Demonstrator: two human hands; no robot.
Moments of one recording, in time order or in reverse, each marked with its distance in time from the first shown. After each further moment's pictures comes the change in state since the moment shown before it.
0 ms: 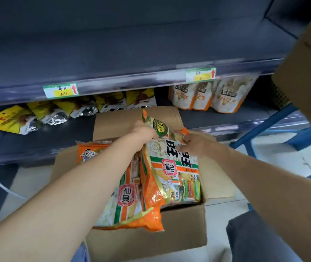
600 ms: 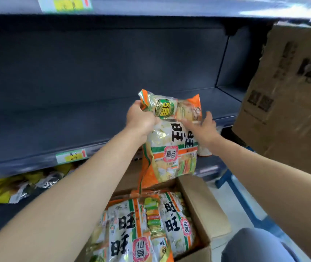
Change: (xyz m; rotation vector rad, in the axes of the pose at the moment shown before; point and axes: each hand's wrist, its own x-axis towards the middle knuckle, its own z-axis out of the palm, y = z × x) left_hand -0.070 0.130 -0.103 -0.480 -0.002 0.626; right_hand -0.076 -0.063 -0.129 0.777 0.671 0.035
